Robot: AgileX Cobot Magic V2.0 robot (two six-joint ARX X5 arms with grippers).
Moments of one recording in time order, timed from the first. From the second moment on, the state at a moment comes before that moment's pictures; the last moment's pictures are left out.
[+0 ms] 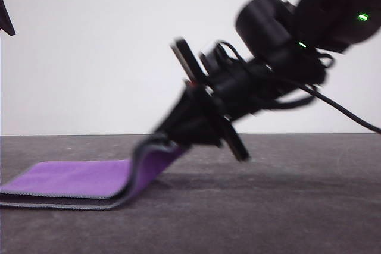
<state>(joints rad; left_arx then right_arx) 0.14 1.37 1.34 -1.05 0.52 0.16 0.62 1.77 0.85 0.35 -0.73 0.70</state>
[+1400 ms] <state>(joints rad) 0.14 1.37 1.34 -1.04 0.52 0.15 0.80 2.06 1.26 0.29 -0.81 0.70</state>
